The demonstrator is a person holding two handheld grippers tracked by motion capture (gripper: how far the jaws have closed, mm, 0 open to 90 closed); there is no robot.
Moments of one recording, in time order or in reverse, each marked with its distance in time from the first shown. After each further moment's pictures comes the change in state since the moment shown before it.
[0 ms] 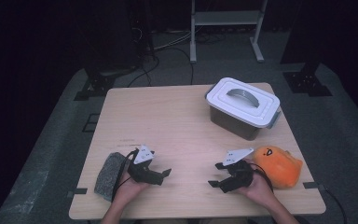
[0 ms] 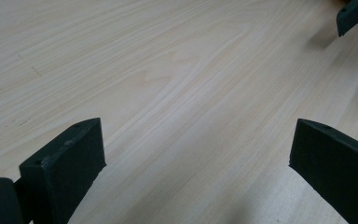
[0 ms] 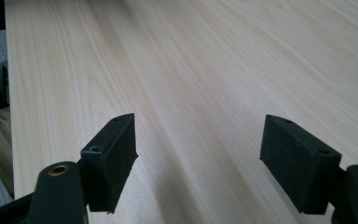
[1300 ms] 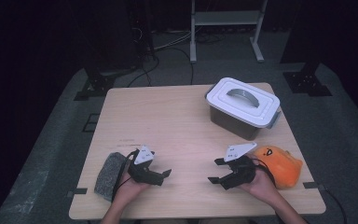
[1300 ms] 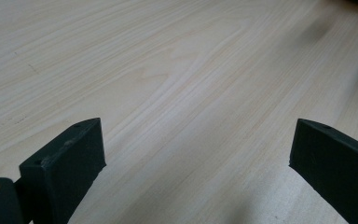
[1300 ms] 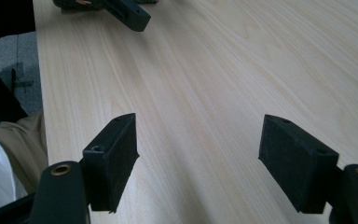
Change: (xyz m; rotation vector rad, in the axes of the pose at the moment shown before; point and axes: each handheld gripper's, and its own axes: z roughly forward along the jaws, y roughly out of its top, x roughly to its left) left arm -0.002 -0.001 0.000 0.011 -0.003 0.005; right arm 0.007 0.025 -0.024 -0.022 0.014 -0.035
